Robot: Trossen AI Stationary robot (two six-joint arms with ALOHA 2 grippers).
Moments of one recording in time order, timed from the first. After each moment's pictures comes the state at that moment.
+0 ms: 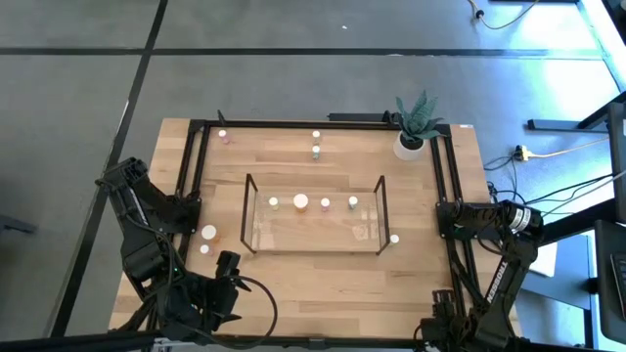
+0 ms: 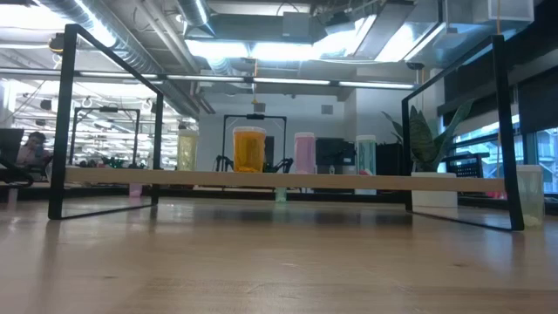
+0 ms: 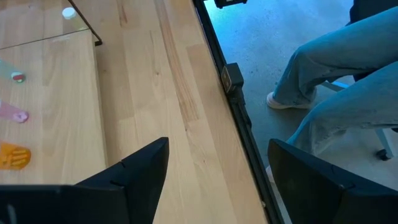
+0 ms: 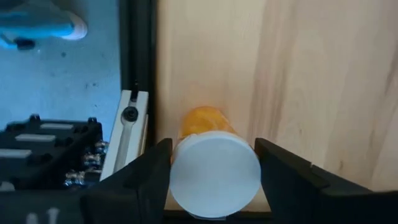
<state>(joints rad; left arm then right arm) -0.94 1.56 1.69 -1.06 -0.45 -0.56 1.24 1.87 1.35 -1.02 0.06 1.22</state>
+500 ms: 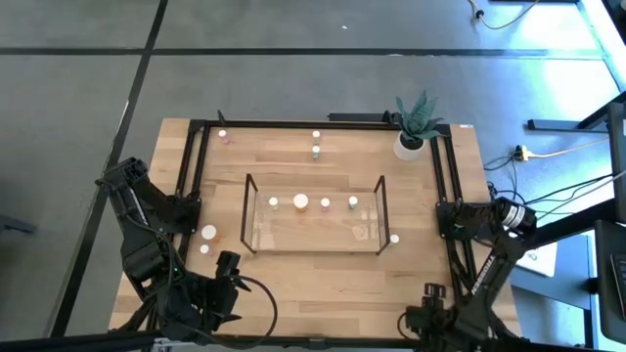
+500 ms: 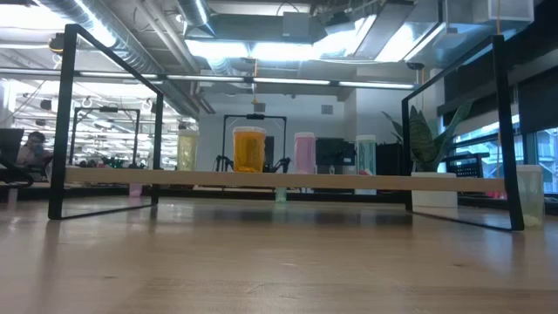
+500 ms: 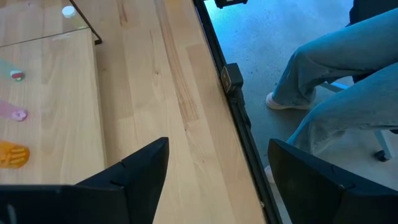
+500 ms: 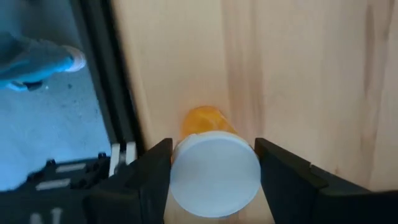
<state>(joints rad) -0.94 1.56 1.69 -1.06 -0.45 -0.57 1.12 1.87 1.35 -1.02 0.05 1.28</state>
